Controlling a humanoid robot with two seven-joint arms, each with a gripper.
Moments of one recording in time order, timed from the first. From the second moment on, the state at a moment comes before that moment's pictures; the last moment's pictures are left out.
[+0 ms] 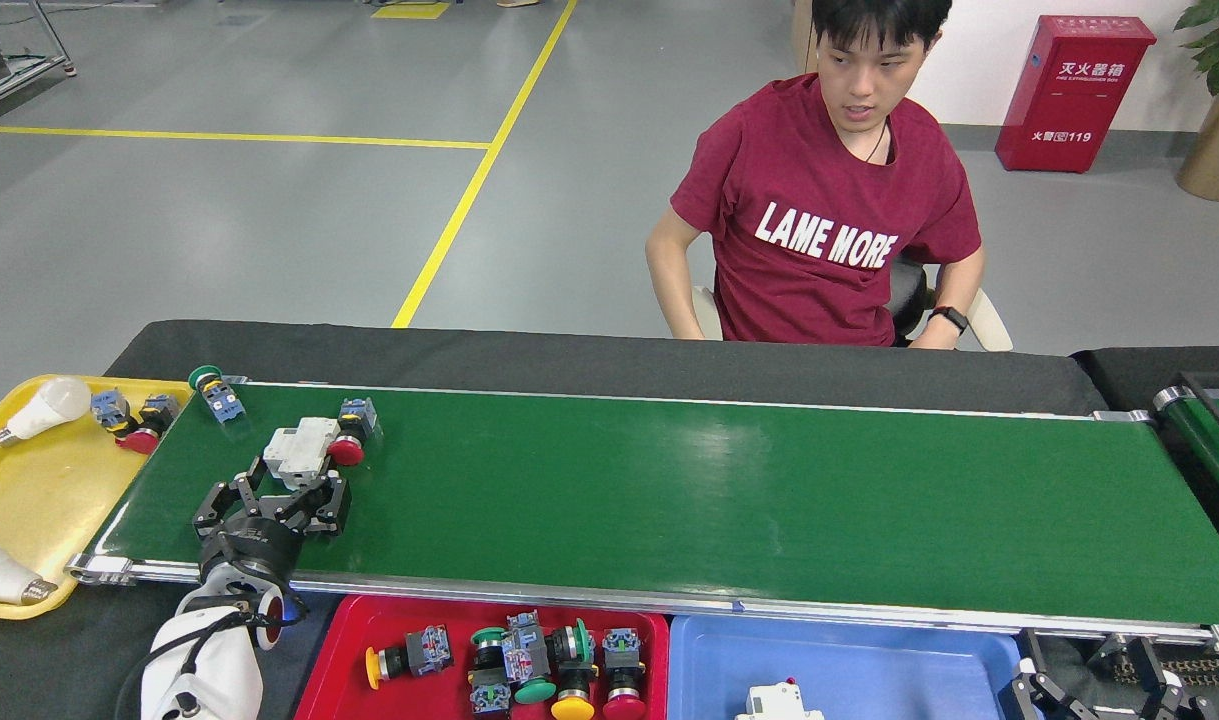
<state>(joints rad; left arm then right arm) -0.51 0.11 0.26 -0.72 -1.77 -0.22 0.14 0.40 -0.42 0.09 -1.76 0.96 0.24 -0.33</state>
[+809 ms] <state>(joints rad) 0.03 0.00 -0.20 -1.59 -1.69 -0.76 0.14 0.40 -0.42 0.09 -1.76 0.96 0.24 -0.33</state>
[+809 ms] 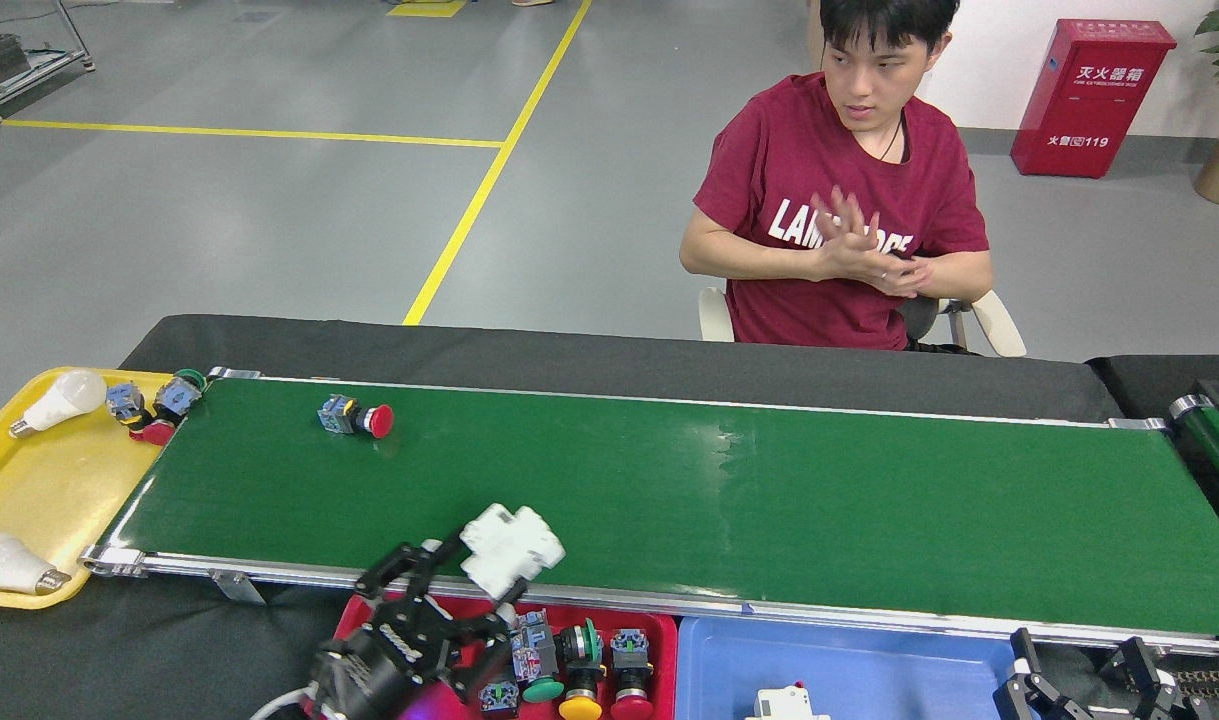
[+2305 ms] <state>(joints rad) 0.18 -0.02 0.32 -1.67 -1.61 -0.44 0.03 0.40 -0.41 0.08 -1.75 0.96 0.24 -0.37</state>
